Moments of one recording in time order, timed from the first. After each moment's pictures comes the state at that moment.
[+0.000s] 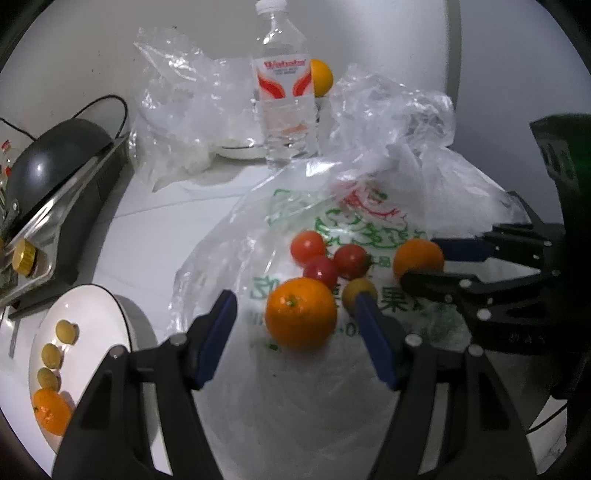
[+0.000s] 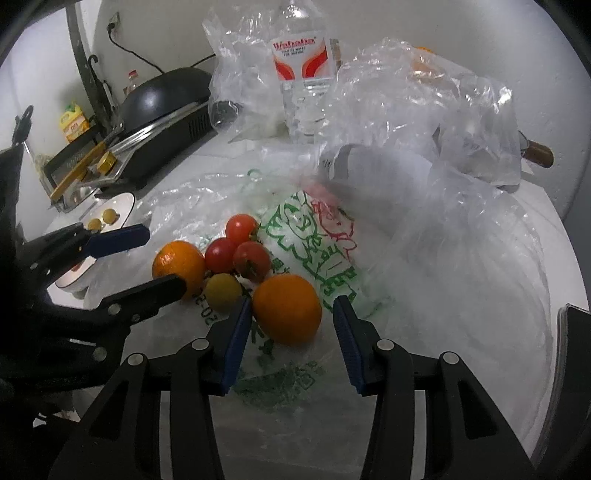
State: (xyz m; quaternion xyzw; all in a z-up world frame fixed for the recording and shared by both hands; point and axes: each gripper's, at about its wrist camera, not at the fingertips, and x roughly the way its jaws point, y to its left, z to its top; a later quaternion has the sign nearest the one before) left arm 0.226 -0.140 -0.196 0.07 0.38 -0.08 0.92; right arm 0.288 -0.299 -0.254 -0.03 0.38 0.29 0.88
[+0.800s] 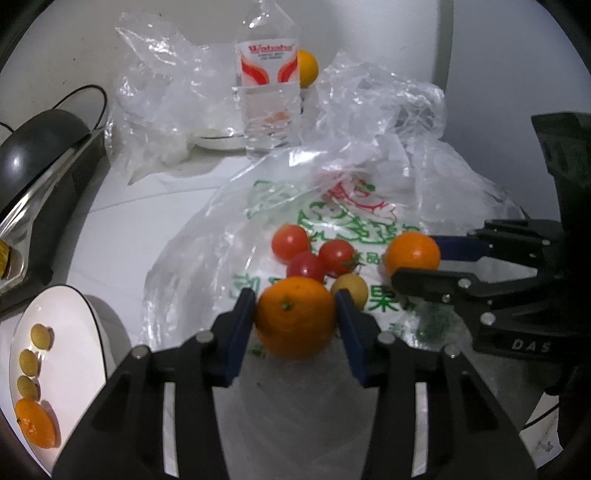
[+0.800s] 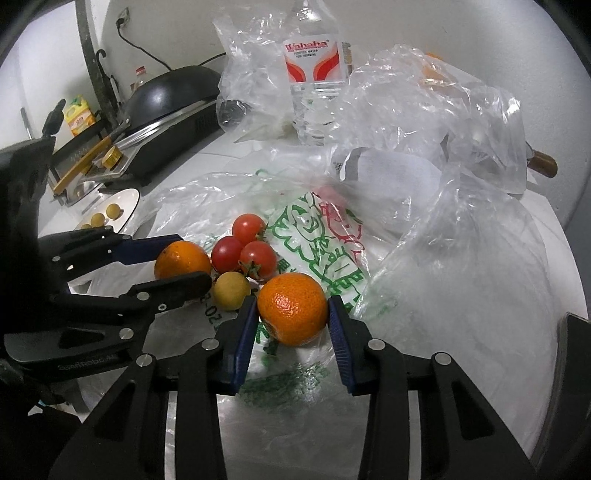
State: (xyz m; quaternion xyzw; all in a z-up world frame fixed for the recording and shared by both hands) left arm 0.233 -0.141 -0.202 0.06 0.40 -0.12 0.91; right arm 0.282 -0.295 -0.249 -0.04 0.37 0.30 0.88
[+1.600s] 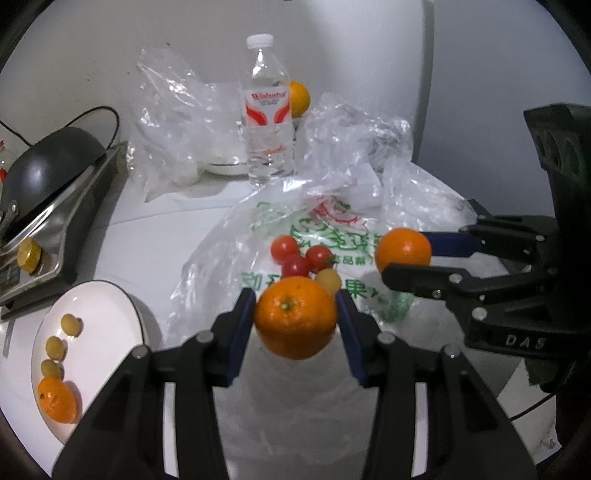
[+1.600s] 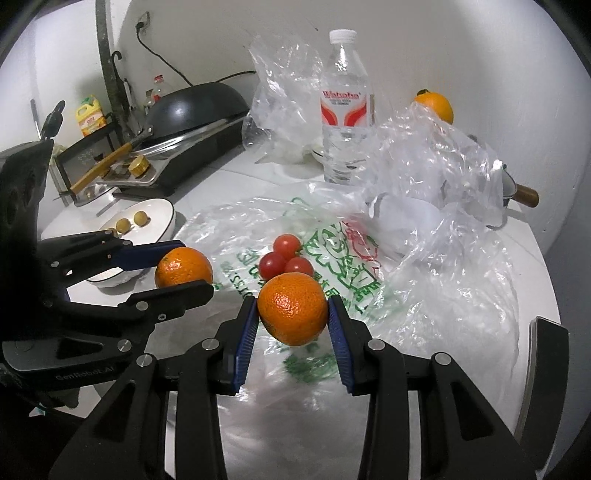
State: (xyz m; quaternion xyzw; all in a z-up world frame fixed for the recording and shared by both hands) left arm 0.182 -0.129 -0.166 0.06 0.36 -0.13 0.92; right arm 0.235 -0.279 -0.212 -0.06 0.33 0.29 0.89
